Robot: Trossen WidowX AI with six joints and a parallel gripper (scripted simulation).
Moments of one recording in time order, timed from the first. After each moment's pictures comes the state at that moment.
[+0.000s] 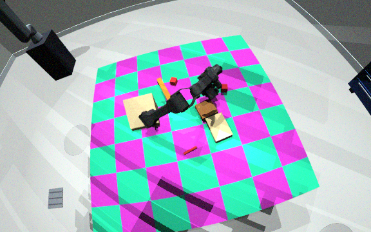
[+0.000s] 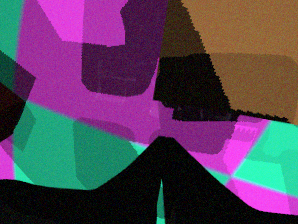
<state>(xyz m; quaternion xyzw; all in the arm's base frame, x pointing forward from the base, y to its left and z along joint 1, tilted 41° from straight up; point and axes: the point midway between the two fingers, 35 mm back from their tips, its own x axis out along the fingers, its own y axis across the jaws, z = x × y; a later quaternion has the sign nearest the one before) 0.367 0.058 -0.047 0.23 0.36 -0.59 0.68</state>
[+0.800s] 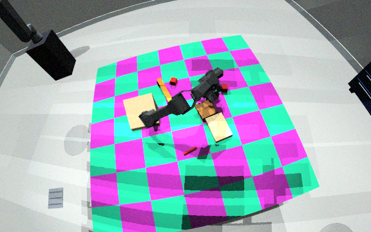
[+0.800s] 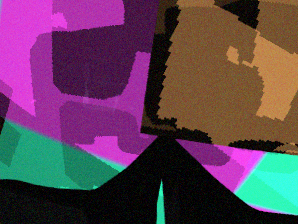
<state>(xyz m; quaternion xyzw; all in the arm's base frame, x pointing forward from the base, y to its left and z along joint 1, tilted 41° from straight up) 0.367 0.040 -0.052 0.23 0.36 -0.60 0.68</state>
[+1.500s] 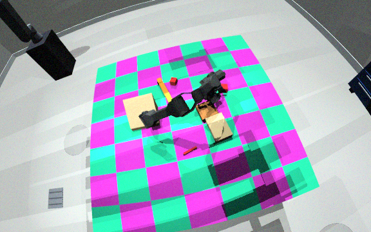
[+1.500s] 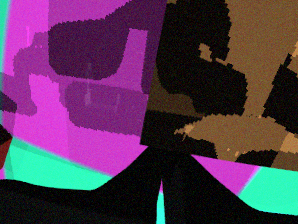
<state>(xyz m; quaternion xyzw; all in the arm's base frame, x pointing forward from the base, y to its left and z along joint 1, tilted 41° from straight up) 0.372 0.030 -0.042 0.23 0.36 -0.59 0.68</state>
